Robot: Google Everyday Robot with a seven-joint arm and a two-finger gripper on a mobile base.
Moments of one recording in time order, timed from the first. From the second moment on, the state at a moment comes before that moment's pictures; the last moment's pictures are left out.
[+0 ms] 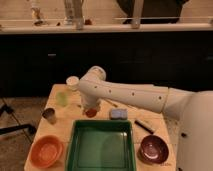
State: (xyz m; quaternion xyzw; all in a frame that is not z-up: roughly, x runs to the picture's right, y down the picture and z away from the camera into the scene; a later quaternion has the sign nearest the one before) arm -0.076 0.111 0.770 -0.13 -0.27 -0.74 0.60
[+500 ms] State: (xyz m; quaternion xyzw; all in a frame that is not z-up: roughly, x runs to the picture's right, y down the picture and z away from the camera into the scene) arm -0.077 0.112 0.770 -0.13 -0.27 -0.74 0.60
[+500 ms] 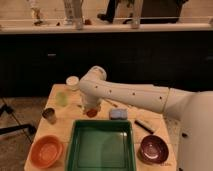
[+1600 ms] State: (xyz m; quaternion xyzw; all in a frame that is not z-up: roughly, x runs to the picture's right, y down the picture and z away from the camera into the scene) arm -0.165 0.104 0.779 -0.08 -0.31 -0.77 0.55
